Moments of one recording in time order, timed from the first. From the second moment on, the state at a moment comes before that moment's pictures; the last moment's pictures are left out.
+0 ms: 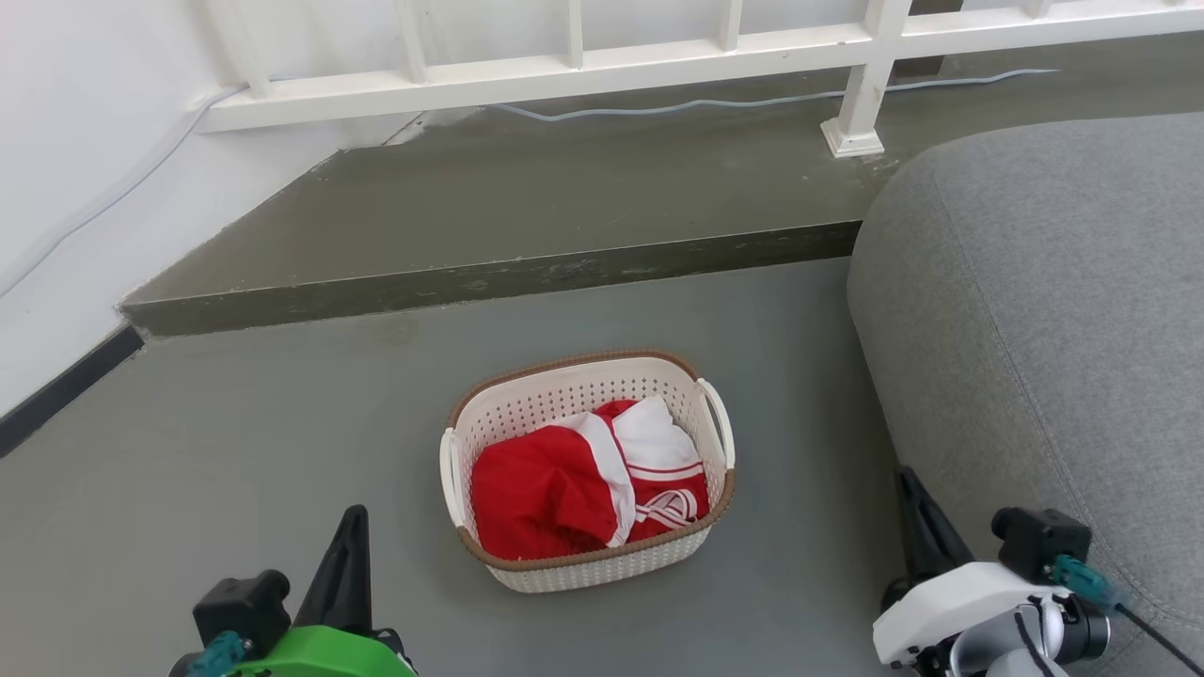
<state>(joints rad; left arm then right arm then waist) 0.08 0.09 -0.26 0.16 -0.46 0.03 -0.23 0.07 -0.10 0.30 0.24 0.42 -0.10 -0.24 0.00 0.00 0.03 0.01</state>
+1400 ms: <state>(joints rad) 0.05 0.08 -0.14 0.19 -0.99 -0.02 -0.10 0.04 -0.10 0.14 0.23 0.97 -0.02 -0.11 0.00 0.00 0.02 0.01</state>
